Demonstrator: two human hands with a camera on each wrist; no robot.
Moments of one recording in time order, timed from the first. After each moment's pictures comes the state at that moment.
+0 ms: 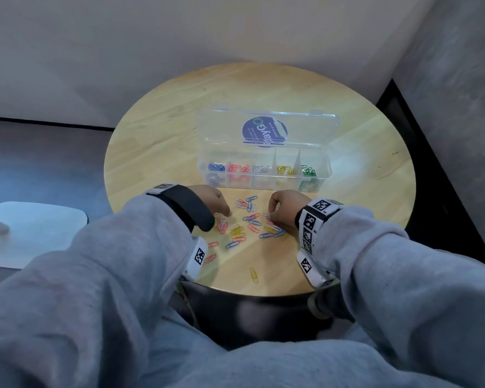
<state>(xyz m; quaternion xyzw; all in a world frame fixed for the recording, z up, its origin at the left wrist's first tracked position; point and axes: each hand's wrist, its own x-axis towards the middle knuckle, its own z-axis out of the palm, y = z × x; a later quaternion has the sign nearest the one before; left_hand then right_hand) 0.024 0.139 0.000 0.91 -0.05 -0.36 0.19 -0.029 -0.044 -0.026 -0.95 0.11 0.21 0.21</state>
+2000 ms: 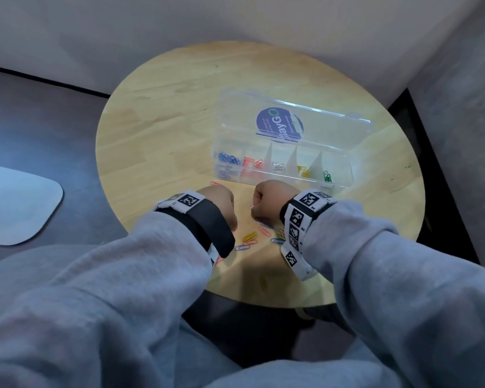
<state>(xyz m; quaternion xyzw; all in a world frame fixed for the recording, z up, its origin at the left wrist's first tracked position) 0.027 0.144 -0.032 0.93 -0.09 -0.34 0.13 0.011 0.012 -0.016 -0.96 0.04 0.26 0.11</state>
